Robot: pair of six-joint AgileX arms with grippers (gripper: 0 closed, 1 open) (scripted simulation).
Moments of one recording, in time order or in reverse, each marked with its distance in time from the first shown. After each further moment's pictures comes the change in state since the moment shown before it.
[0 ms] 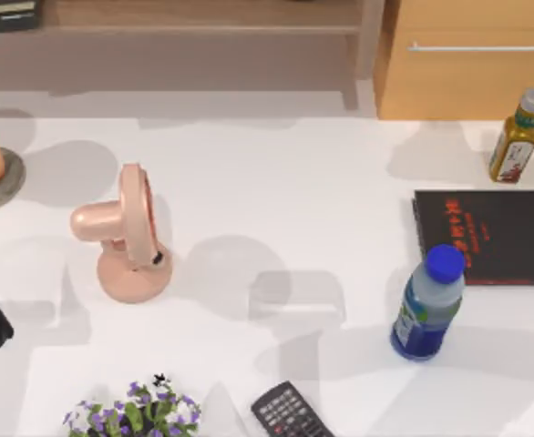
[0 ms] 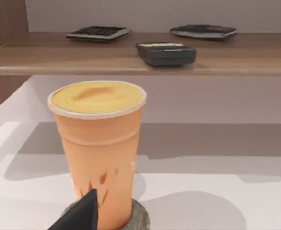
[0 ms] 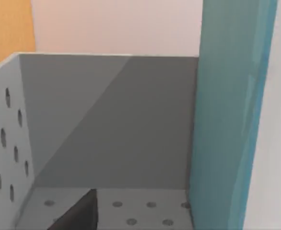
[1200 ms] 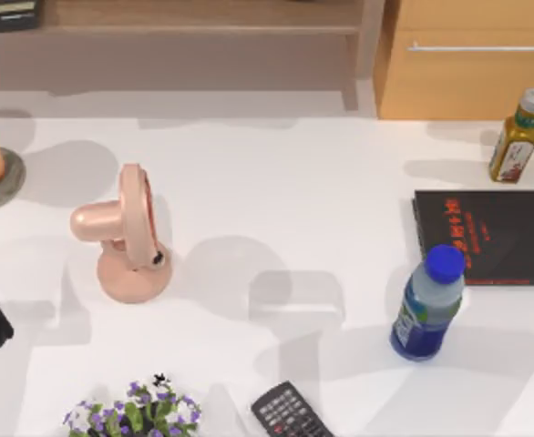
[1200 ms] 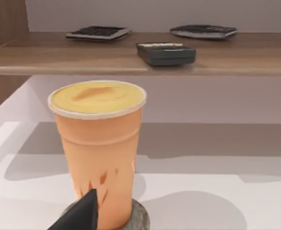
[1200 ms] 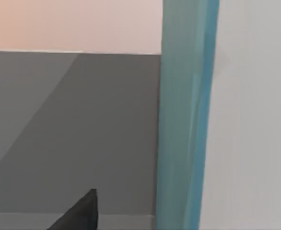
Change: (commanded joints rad) left arm 0.000 0.000 0.000 0.000 0.000 0.000; right arm -0.001 0.213 0.236 -0.019 0.002 -0.001
